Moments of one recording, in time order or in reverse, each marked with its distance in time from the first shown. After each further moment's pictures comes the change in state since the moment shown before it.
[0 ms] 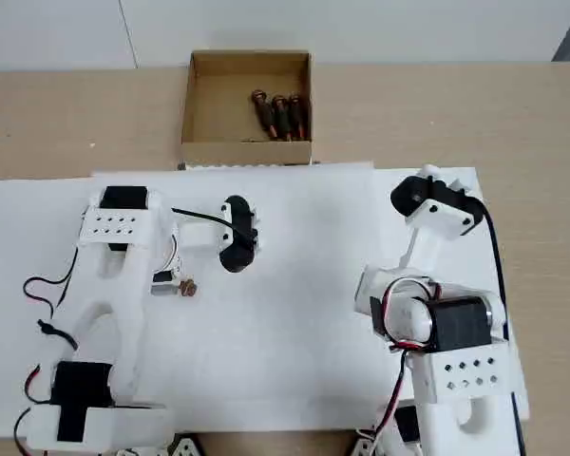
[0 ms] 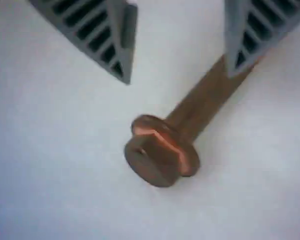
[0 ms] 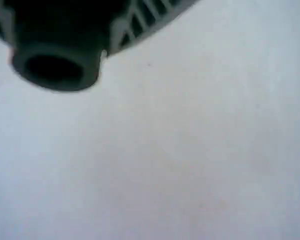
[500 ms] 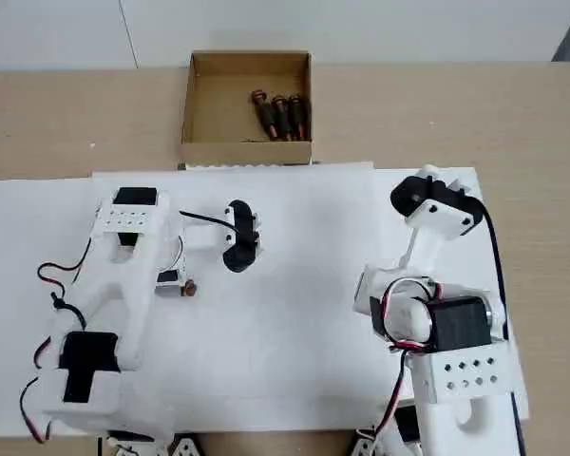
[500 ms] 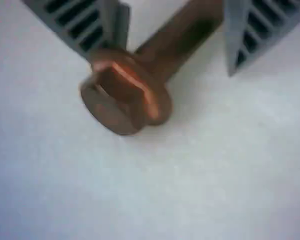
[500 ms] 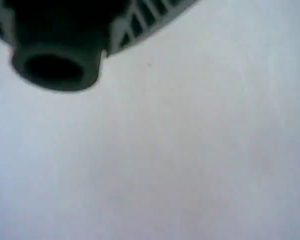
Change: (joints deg) left arm 0.0 9.6 -0.1 -6.2 0.0; right arm 0.0 0.0 0.0 0.0 0.0
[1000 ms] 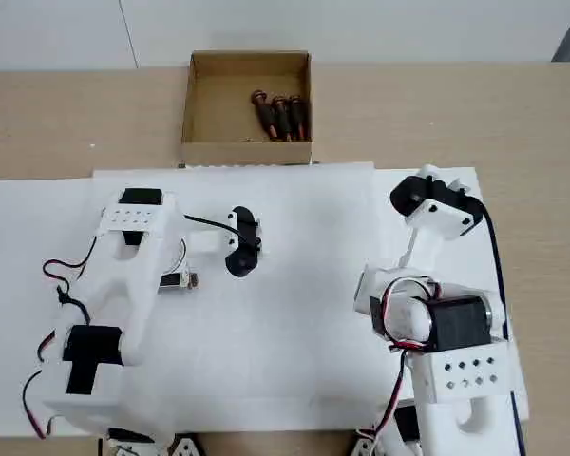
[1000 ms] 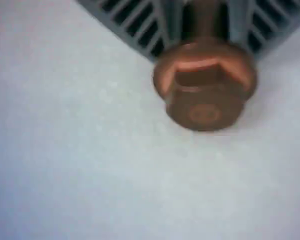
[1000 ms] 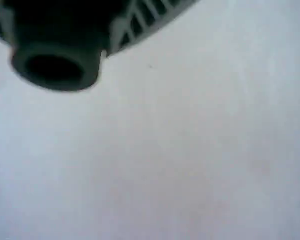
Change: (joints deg) left arm 1.2 3.5 -0.6 0.4 -0.1; right arm 0.0 0.0 0.0 0.0 0.0
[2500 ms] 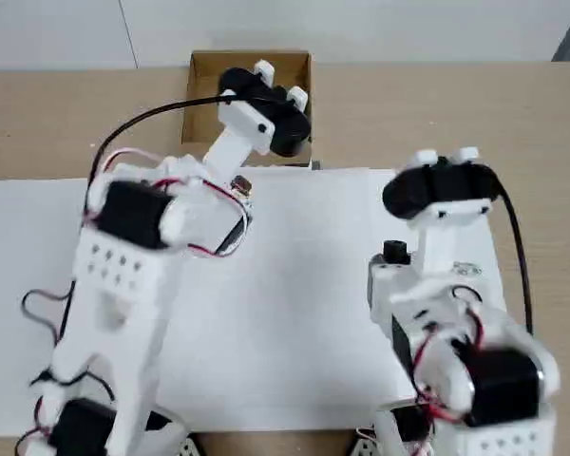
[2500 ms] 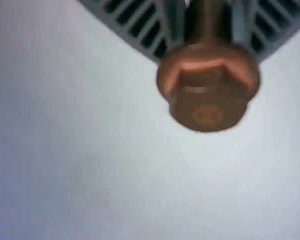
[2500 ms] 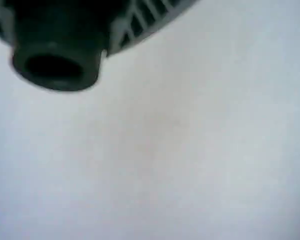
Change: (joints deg) left arm 19.8 -26.6 -33.4 22.9 65.6; right arm -0.1 -8.6 -15.6 2.5 21.0
